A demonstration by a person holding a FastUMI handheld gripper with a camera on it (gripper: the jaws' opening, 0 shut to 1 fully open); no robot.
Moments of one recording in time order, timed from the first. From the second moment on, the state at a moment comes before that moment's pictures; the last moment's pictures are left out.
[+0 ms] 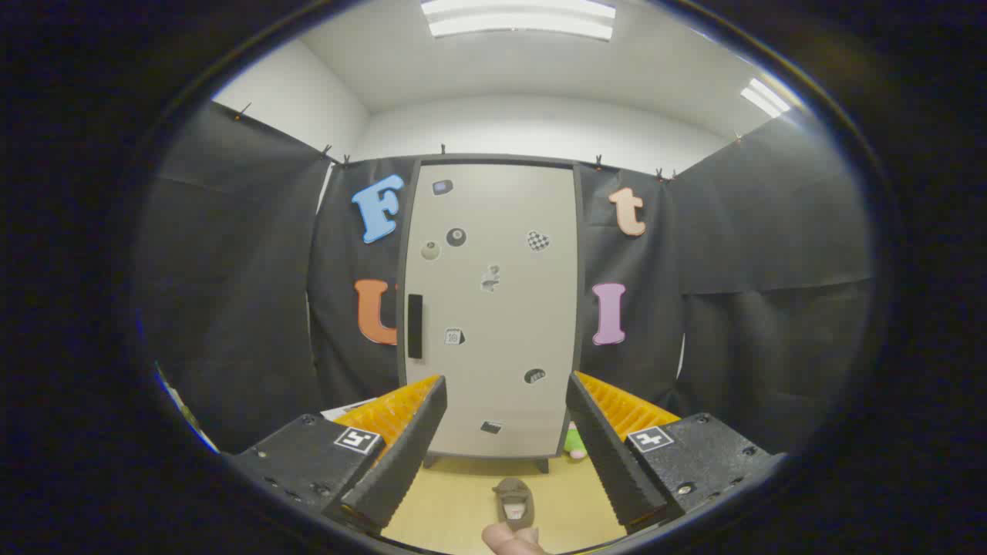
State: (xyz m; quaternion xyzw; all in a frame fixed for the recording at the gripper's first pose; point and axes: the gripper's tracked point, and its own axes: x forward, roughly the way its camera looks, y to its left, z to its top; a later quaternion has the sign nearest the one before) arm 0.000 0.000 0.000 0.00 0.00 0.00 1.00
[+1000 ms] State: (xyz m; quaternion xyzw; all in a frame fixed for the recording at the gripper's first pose) arm -0.001 0.025 0.029 0.03 -0.02 0.05 1.00
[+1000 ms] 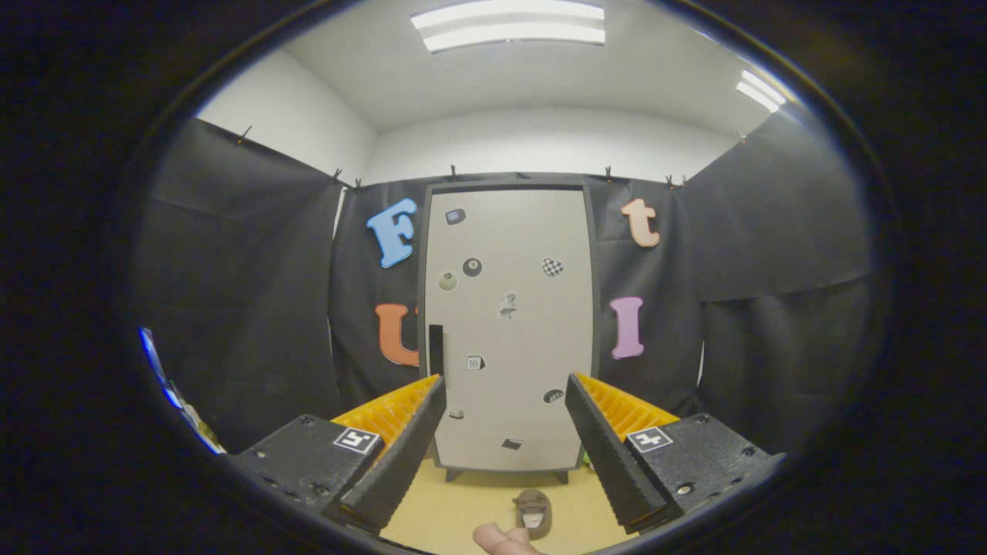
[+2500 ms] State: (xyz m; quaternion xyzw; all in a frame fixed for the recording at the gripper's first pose) arm 0.326 0.177 -0.046 0.10 0.06 0.12 0.99
